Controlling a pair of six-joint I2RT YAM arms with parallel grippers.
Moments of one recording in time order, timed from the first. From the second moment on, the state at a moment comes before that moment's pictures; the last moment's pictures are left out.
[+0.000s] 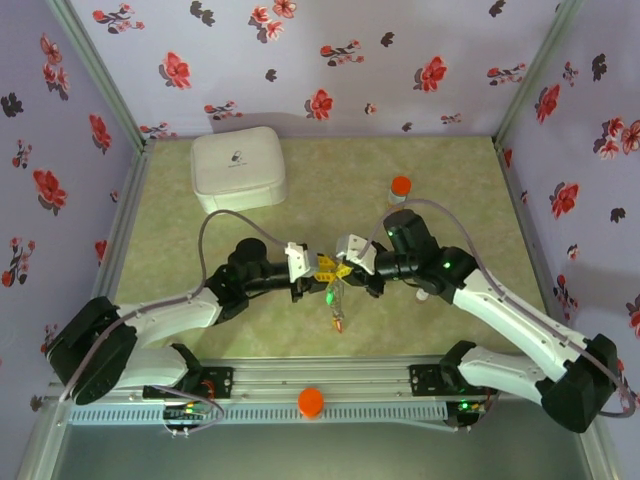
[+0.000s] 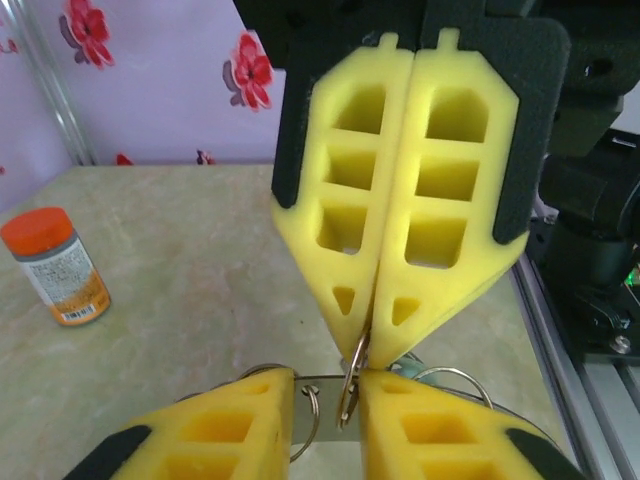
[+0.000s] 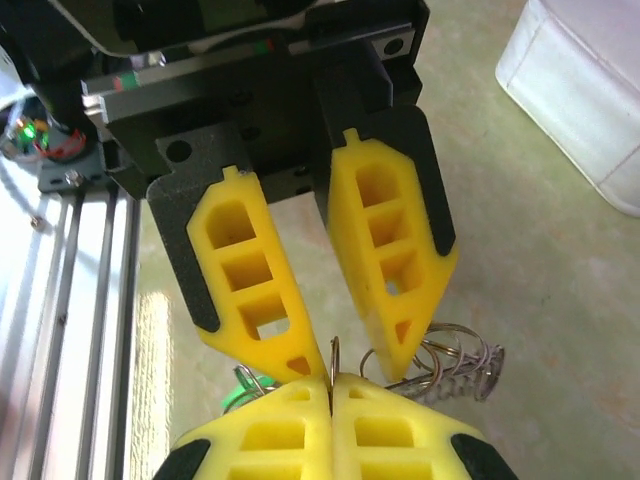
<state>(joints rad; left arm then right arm) -0.85 1.25 0.52 0.55 0.57 0.20 0.75 1.06 0.91 -0.57 -0.51 -0.51</state>
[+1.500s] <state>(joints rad) -0.85 1.24 0.46 0.66 0.56 0.19 0.70 0.94 0.75 -0.40 -0.54 -0.22</state>
